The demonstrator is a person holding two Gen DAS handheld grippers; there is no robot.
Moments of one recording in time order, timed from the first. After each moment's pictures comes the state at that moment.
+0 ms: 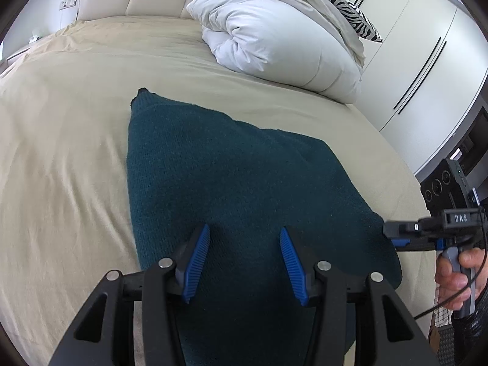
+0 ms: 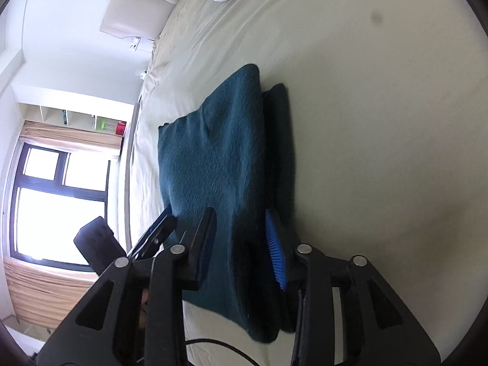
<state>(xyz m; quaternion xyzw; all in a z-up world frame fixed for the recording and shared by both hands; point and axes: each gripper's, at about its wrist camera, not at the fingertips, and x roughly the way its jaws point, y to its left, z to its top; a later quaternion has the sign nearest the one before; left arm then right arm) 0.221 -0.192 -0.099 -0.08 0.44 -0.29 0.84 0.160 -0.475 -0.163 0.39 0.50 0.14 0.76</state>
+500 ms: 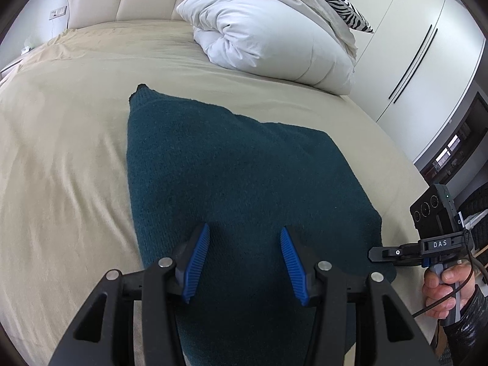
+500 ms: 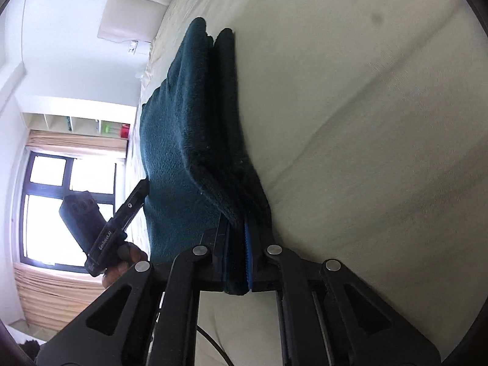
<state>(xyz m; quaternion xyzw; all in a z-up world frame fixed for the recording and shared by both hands) 0.215 -0.192 -0.103 -0.05 0.44 -0.31 0.84 0.110 -0.468 -0.227 0.44 0.49 0.15 0.74</state>
